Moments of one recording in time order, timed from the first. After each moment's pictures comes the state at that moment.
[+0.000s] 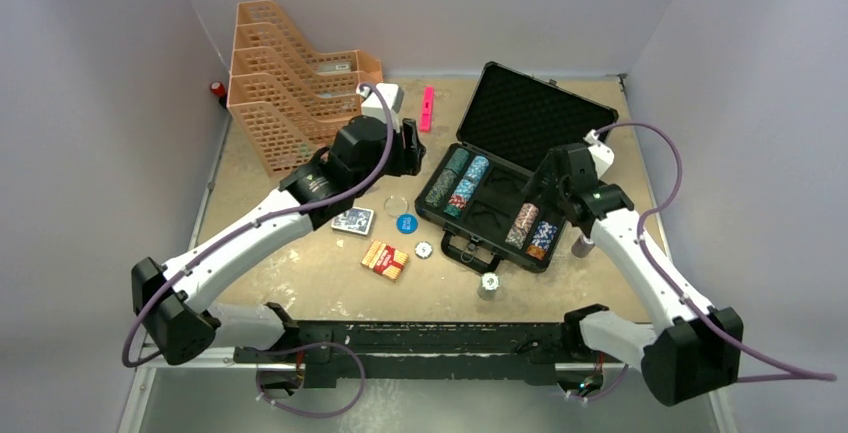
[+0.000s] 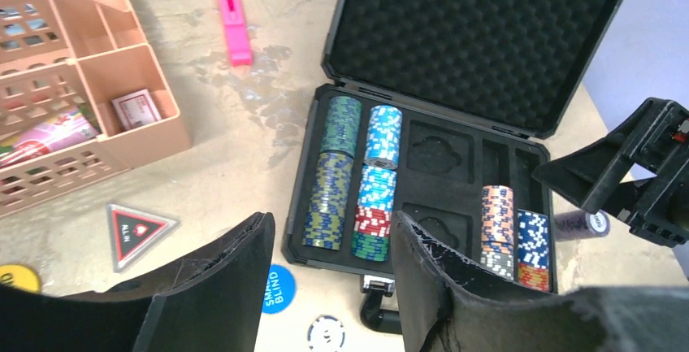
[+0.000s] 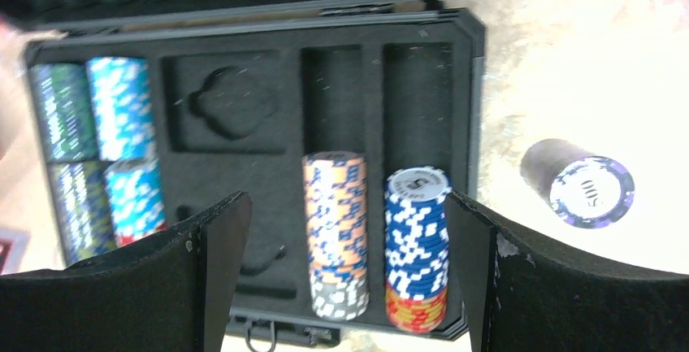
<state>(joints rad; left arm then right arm) -0.79 1.30 1.24 -0.32 -0.29 -0.42 0.29 1.08 0.89 -0.68 0.38 0.77</state>
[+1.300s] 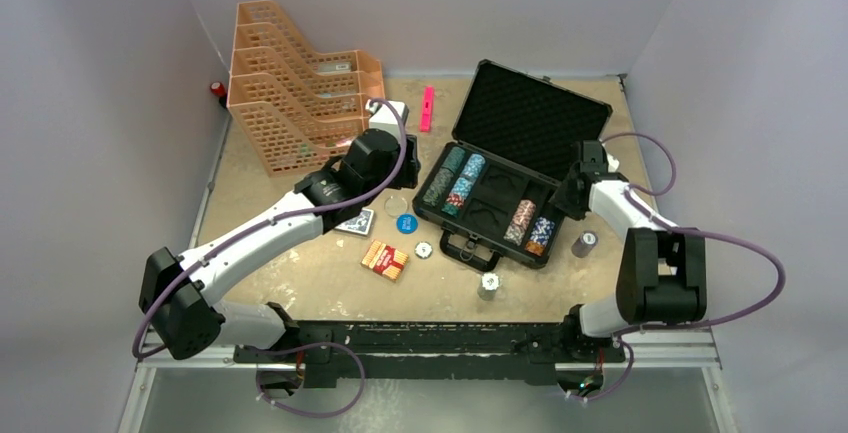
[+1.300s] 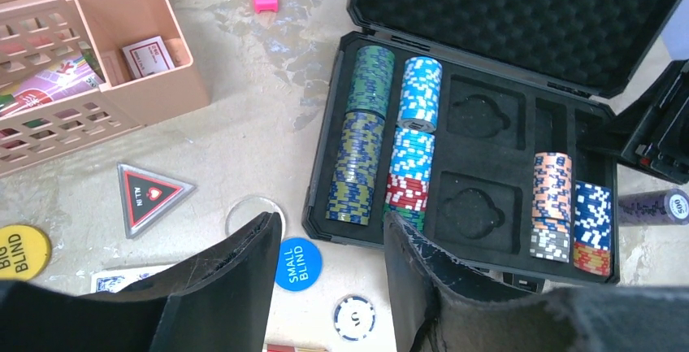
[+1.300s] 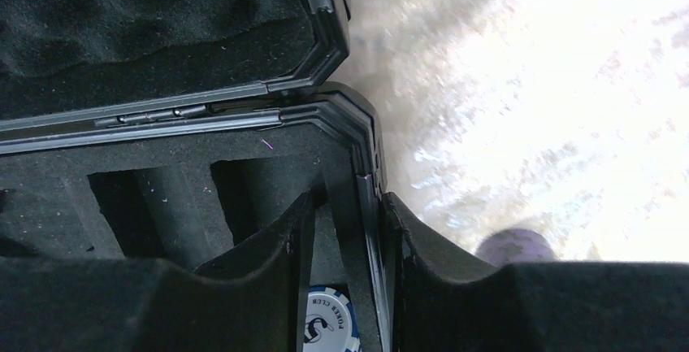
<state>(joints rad) -0.79 1.32 1.13 -0.30 -0.34 -0.43 0.00 1.45 0.83 -0.48 0.19 0.63</state>
